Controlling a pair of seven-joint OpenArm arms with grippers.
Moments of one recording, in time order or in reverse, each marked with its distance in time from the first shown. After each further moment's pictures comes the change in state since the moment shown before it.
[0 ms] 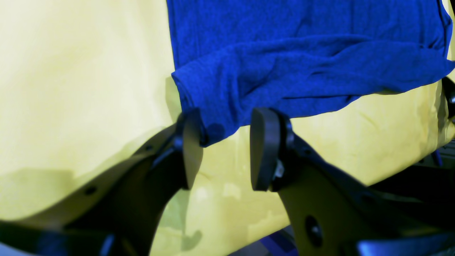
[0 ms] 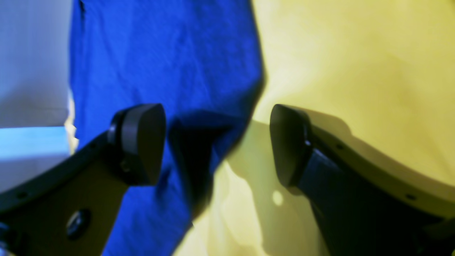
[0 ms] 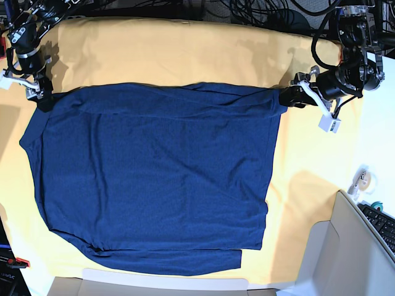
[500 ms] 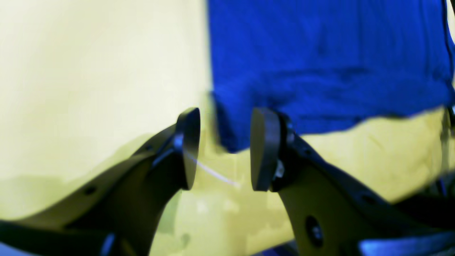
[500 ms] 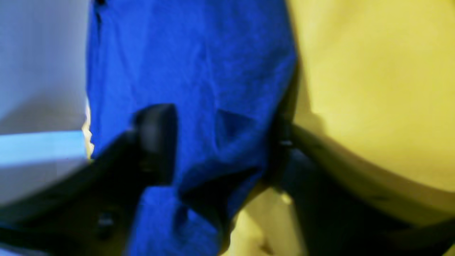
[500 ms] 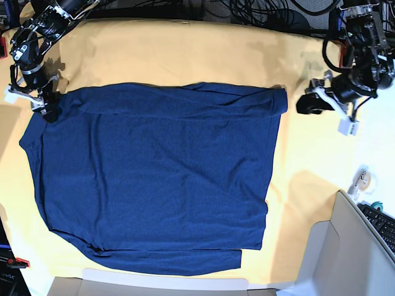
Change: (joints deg) left arm -0.3 -0.1 -7.7 -0.1 0.0 0.0 0.3; right arm 4.8 1.0 -3.4 -4.7 -1.1 -0.7 -0.1
